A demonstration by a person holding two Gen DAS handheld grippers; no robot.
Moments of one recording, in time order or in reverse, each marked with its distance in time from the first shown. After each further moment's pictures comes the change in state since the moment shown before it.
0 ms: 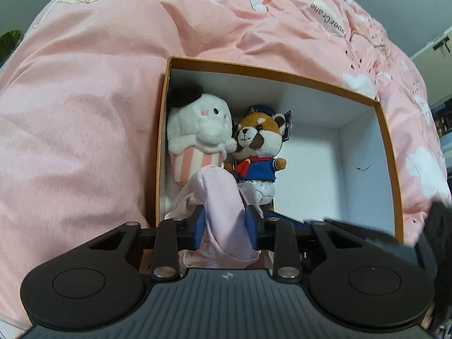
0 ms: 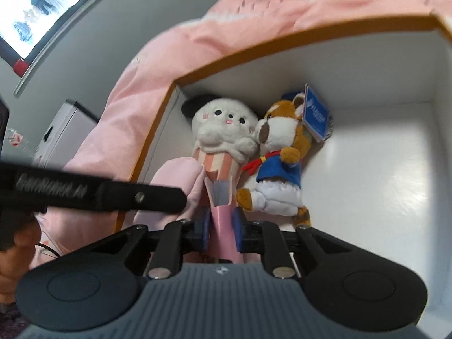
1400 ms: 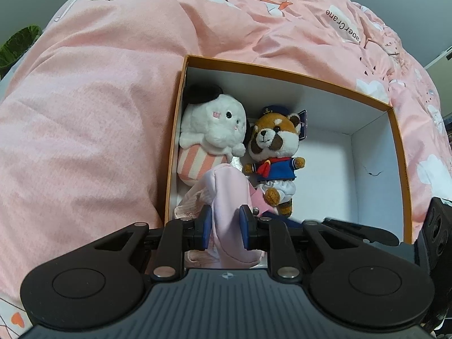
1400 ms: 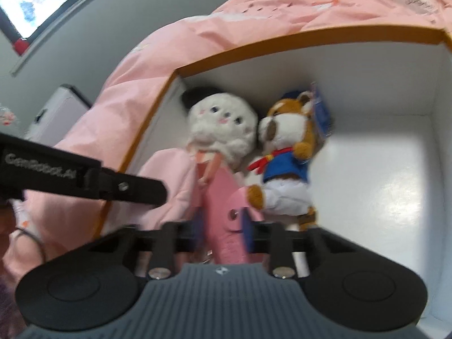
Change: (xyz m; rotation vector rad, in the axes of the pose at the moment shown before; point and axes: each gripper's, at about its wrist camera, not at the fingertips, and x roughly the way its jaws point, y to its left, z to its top) left arm -0.003 0.000 -0.007 -0.038 -0.020 0.061; right arm 0.013 -0.001 0.000 -0.077 0.033 0.001
